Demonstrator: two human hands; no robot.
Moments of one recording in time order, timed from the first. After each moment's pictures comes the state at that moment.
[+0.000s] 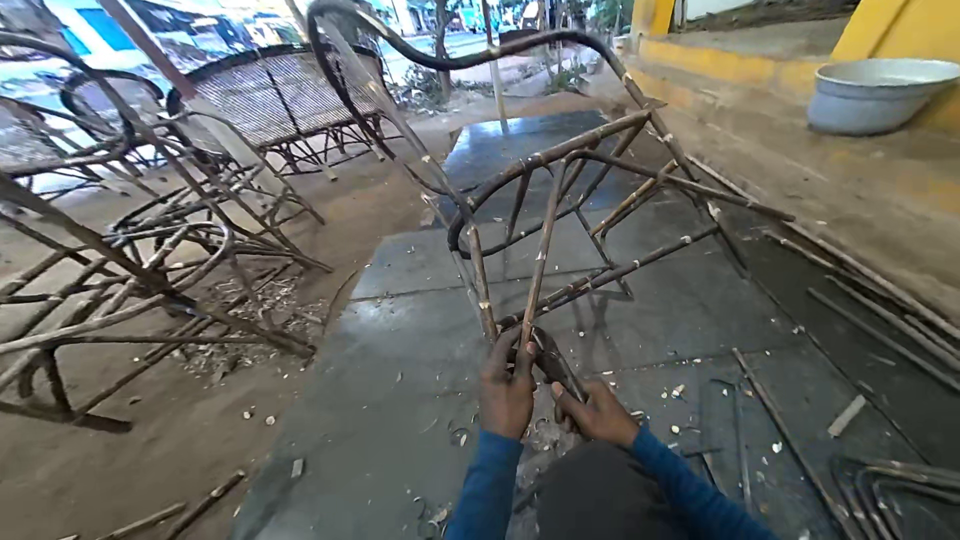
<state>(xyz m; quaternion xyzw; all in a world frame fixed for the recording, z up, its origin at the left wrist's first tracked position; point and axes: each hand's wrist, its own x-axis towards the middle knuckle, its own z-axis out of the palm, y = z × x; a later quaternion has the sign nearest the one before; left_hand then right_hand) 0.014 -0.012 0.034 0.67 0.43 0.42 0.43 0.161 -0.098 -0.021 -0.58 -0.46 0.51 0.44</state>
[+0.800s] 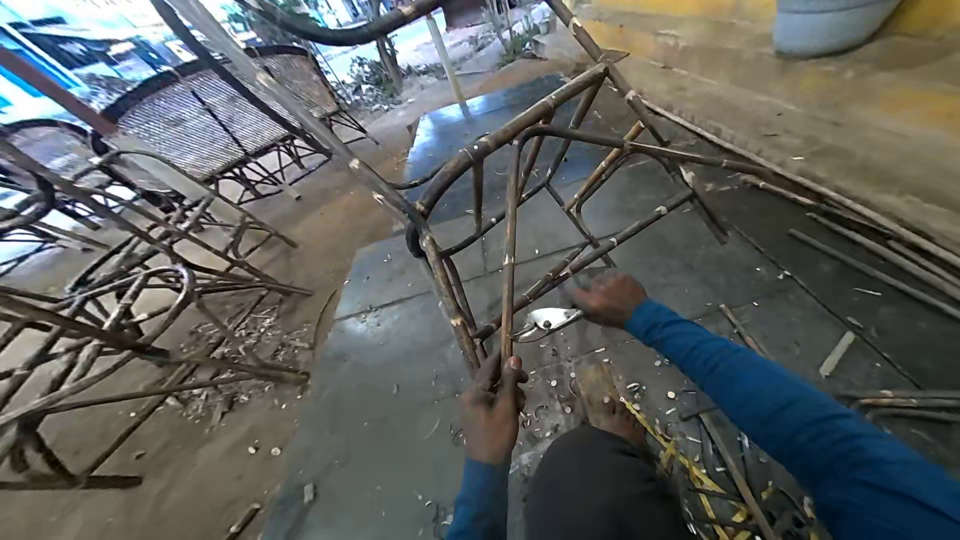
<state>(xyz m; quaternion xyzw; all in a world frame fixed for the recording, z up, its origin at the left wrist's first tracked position) 0.014 -0.036 0.020 0.66 0.40 0.40 0.49 0.301 -0.044 0.011 -0.58 -0.75 -0.23 0.21</state>
